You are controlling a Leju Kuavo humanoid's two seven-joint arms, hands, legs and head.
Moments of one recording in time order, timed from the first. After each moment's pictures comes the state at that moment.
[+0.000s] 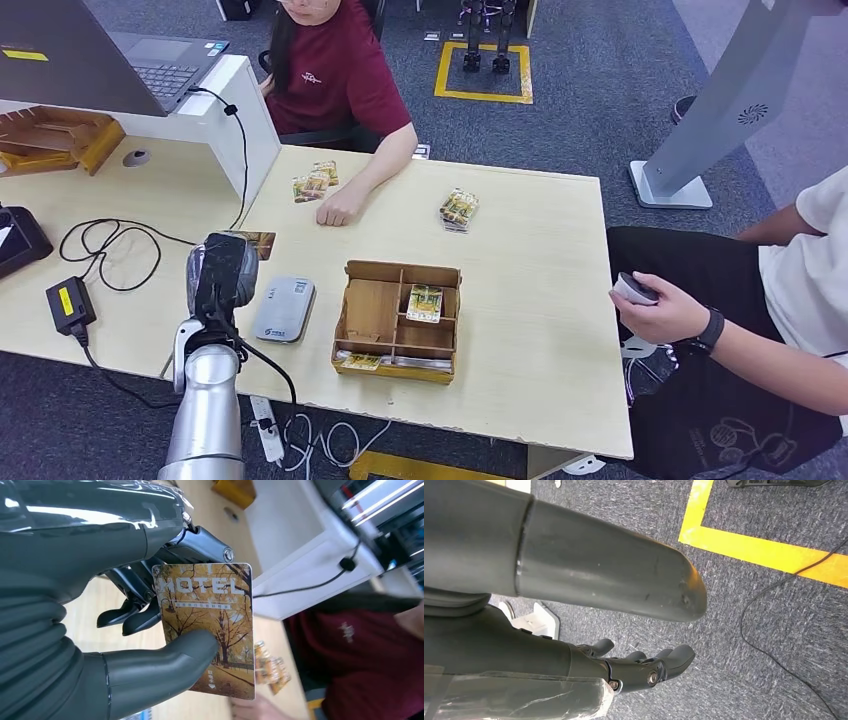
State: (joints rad) left arm -0.30 -0.34 0.33 -1.42 -0.81 0.08 -0.18; right arm -0.10 0.08 -1.11 -0.27 1.57 -0.20 0.05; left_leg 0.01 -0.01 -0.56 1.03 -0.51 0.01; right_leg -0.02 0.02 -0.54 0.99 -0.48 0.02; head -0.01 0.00
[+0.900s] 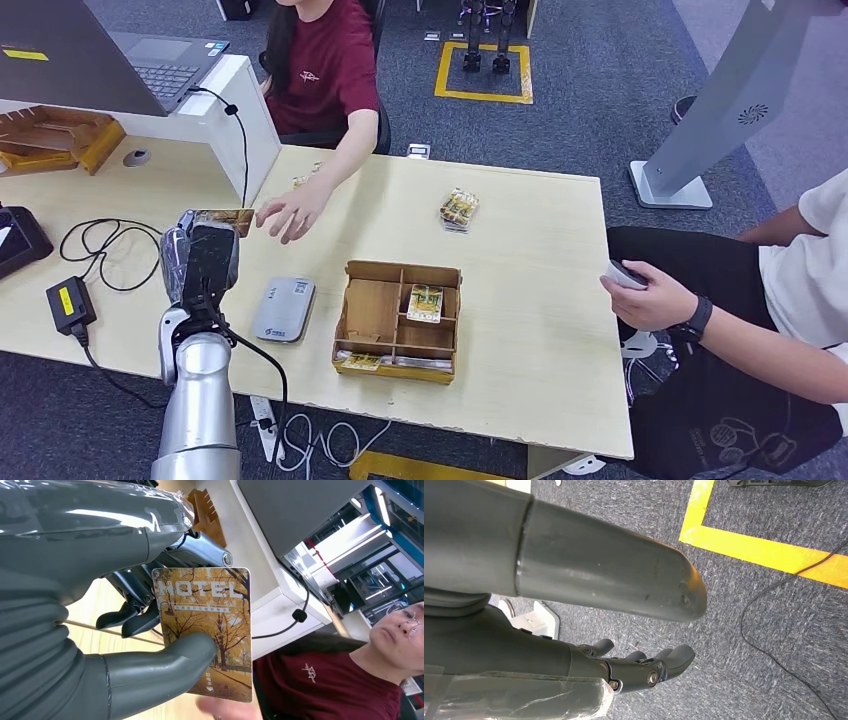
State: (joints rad) left arm -0.33 -0.34 0.34 -1.46 -0.89 0.16 -0.23; right arm -0.10 0.08 -1.10 -0.27 1.57 -0.20 0.05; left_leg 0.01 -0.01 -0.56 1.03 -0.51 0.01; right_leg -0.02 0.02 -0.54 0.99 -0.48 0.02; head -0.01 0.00
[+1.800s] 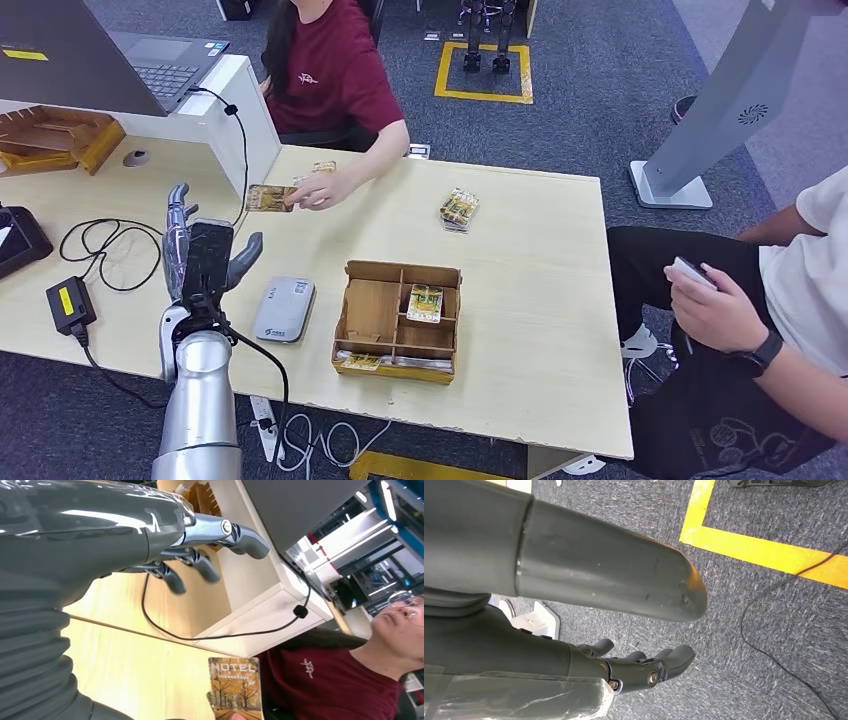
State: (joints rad) left arm -0.33 -0.34 0.34 -1.46 -0.88 0.14 -0.20; right arm -0.10 0.08 -1.10 -0.27 1.57 -0.20 0.05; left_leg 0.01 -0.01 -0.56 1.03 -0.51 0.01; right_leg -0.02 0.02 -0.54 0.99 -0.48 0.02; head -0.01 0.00
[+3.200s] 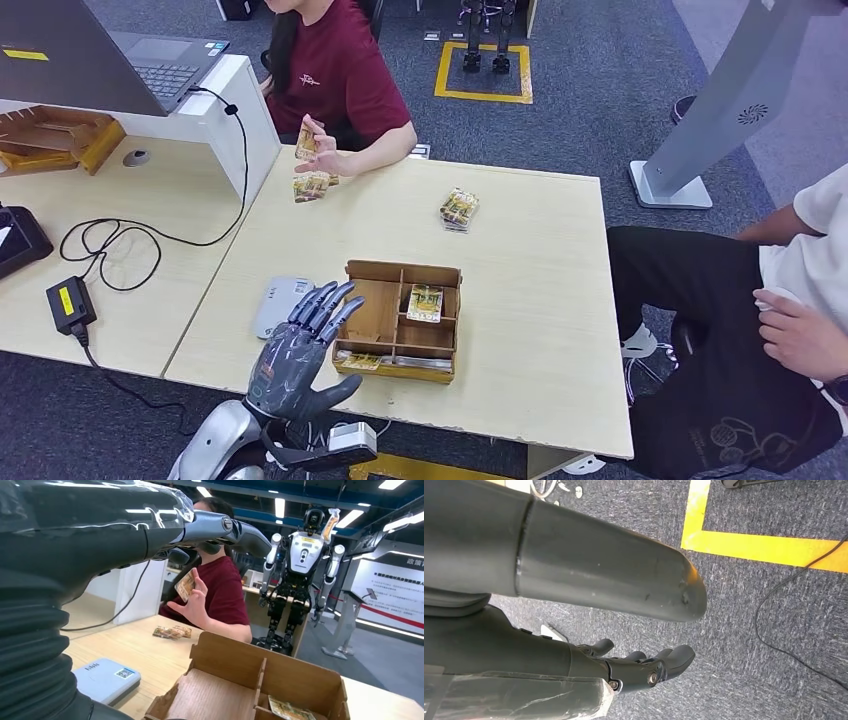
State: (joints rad) left arm 0.10 0.04 -0.41 -1.78 -1.21 0.19 -0.23; right arm -0.09 0.08 -1.16 -0.27 1.51 -0.23 0.05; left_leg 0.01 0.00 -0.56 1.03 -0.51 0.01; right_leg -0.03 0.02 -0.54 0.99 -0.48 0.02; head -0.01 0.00
